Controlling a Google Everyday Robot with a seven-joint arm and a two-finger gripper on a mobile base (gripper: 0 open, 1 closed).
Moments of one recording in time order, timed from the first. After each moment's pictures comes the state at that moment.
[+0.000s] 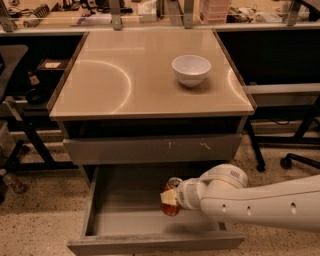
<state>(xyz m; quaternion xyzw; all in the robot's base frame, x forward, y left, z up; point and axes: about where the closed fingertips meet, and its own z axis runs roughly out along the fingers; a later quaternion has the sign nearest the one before) 0.482 -0.060 0.555 -0.15 0.95 0.15 0.25</state>
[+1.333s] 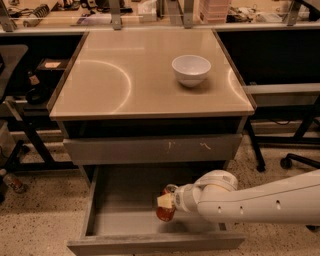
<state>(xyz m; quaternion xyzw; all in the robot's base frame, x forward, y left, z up) 0.487 -0.048 0.499 -0.09 0.95 0.19 0.21</state>
